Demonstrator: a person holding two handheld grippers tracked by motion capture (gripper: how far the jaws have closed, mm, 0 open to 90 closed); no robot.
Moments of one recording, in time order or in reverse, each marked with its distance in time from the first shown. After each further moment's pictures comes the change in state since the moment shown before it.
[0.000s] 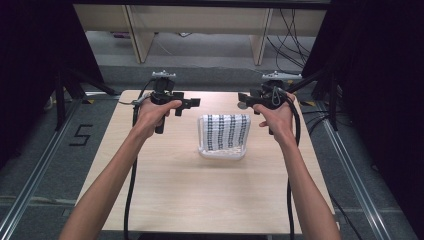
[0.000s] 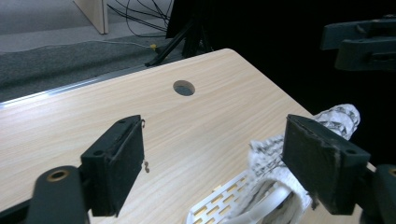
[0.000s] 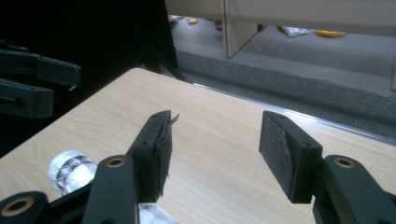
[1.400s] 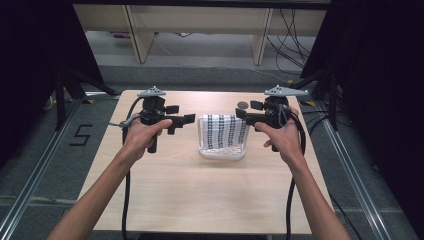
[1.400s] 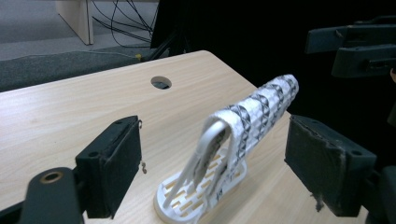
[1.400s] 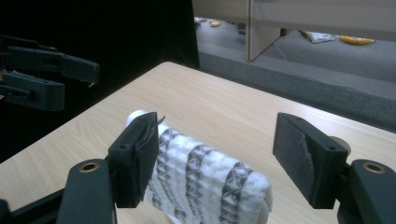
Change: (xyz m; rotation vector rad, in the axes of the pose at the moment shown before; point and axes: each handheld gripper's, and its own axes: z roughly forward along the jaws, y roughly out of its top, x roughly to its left) left arm -0.026 -0.039 -0.040 -0.051 -0.072 0.011; right arm 0.034 -0.026 -0.038 -0.018 0.079 -0.033
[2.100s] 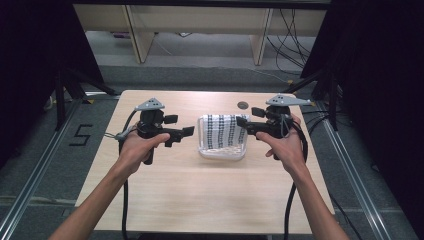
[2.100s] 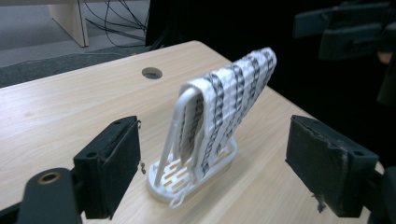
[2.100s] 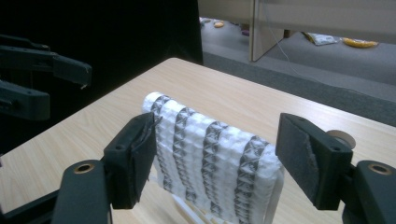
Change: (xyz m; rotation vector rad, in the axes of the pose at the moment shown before) left arm -0.021 -0.023 -0.017 0.024 0.002 0.077; right arm 0.010 -0.016 -0.013 -0.007 0.011 -0.033
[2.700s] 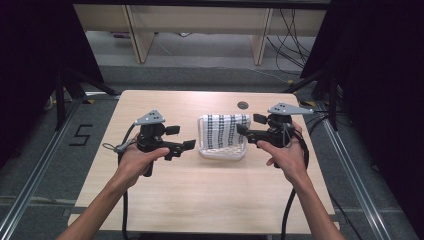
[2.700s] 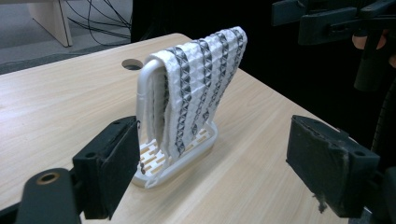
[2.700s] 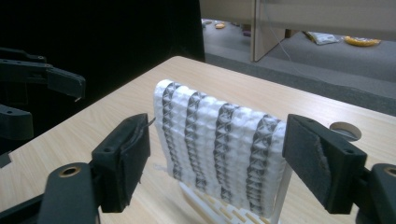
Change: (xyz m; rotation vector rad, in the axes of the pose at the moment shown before) left arm -0.019 -0.022 -0.008 -0.003 -0.060 0.018; right arm 0.009 -0.016 -0.009 -0.011 0.001 0.012
